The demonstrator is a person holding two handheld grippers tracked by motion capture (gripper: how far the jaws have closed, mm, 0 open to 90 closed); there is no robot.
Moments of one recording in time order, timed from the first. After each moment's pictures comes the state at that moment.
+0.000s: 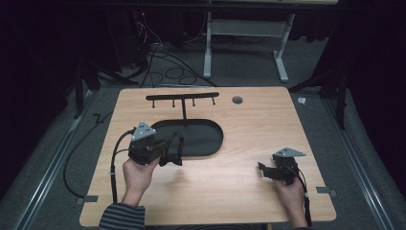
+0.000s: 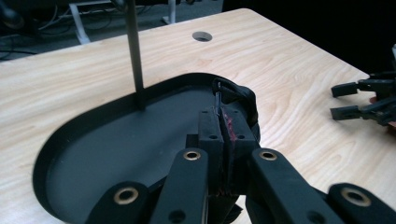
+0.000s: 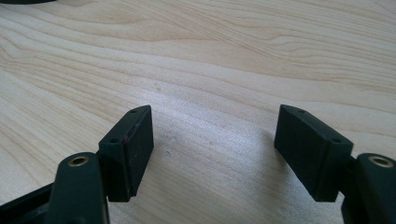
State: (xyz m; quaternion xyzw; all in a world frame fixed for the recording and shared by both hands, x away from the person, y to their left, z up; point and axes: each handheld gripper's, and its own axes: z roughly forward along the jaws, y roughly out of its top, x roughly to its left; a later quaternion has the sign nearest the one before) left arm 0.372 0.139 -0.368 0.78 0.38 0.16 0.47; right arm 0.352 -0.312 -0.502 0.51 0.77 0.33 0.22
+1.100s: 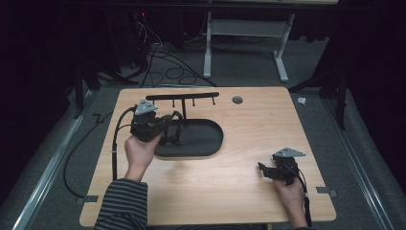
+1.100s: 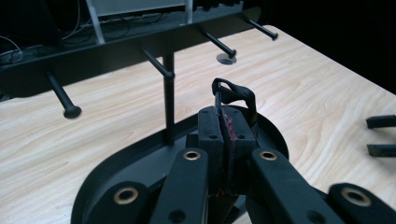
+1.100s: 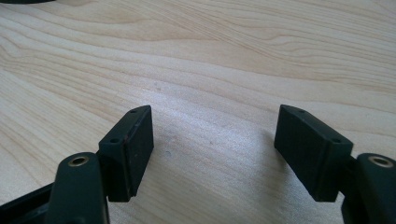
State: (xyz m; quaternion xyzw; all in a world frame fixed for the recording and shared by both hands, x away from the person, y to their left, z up) left arm 0.425 0.132 -0.341 0.77 0.40 0.18 0.46; right arm 0.352 -0.312 -0.502 0.51 0.77 0.33 0.22
